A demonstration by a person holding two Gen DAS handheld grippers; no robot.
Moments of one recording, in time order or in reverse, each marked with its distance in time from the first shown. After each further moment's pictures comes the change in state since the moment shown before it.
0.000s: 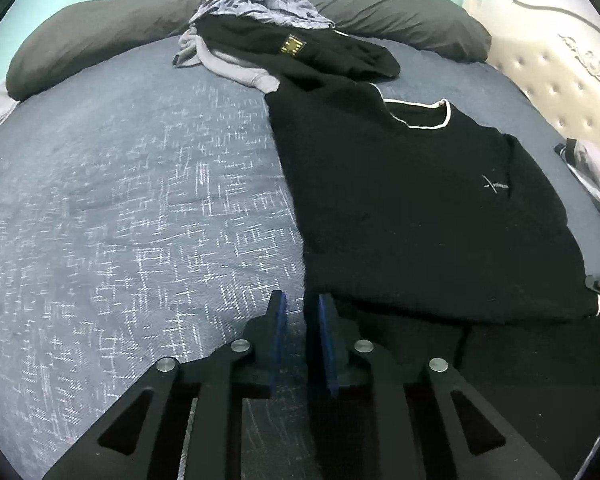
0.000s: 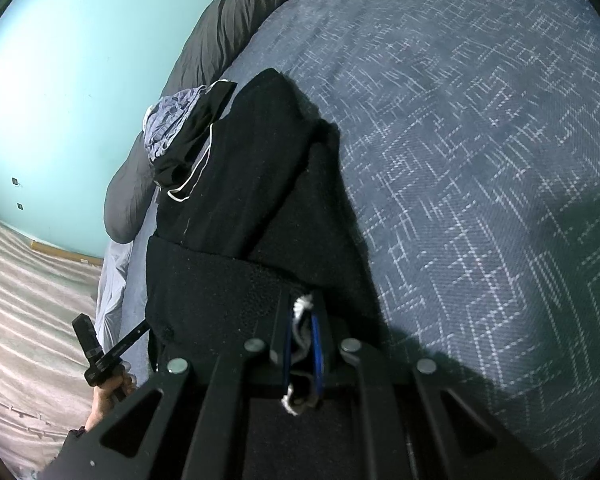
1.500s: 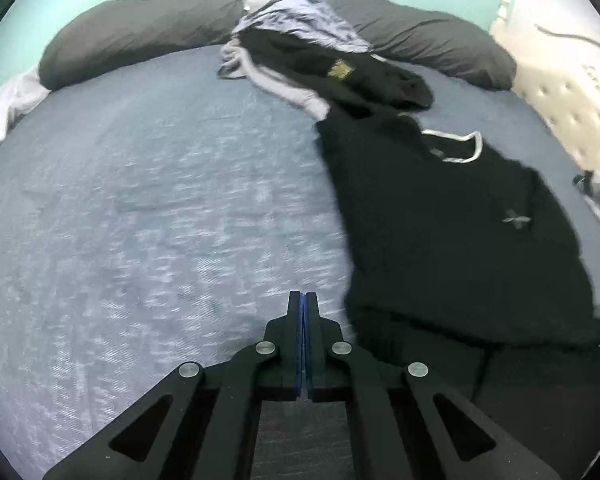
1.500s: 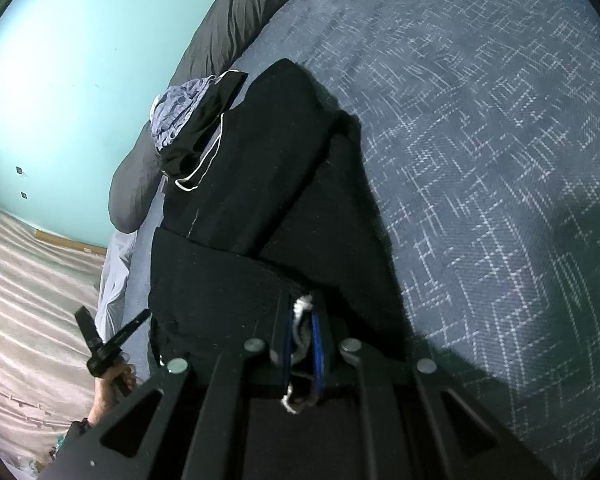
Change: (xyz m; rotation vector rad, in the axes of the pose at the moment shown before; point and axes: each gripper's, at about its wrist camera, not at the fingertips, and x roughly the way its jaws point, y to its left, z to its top) left arm -0.015 0.026 0.007 -0.106 -0.052 0.018; right arm 0.003 0.008 -0.004 -0.025 0.026 0.014
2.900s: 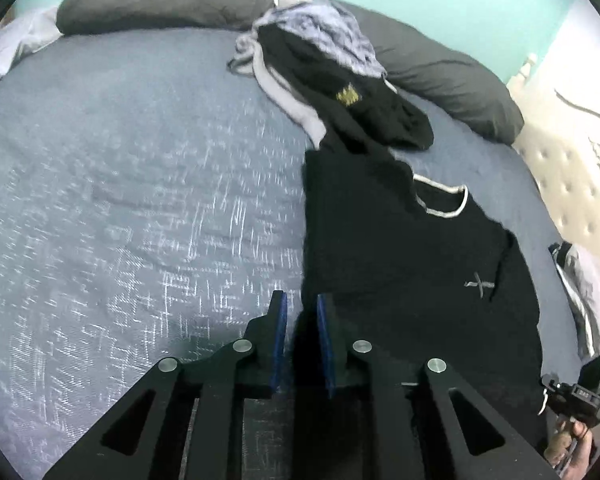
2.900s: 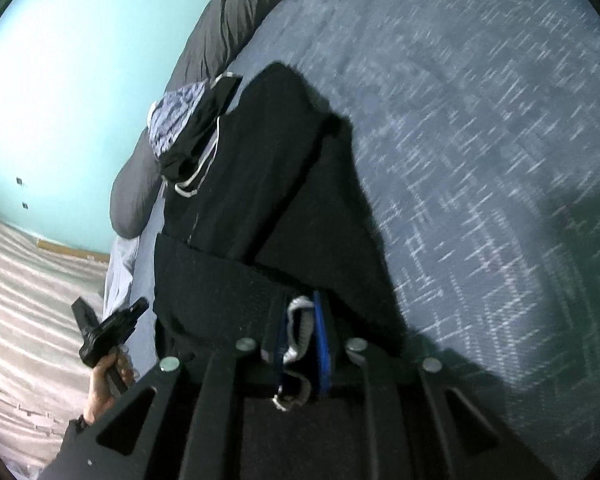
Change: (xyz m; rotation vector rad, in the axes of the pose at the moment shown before) left arm -0.006 0.000 0.026 -0.205 -0.017 -0.088; right arm -0.013 -0.004 0.002 0.045 -0.039 -0.001
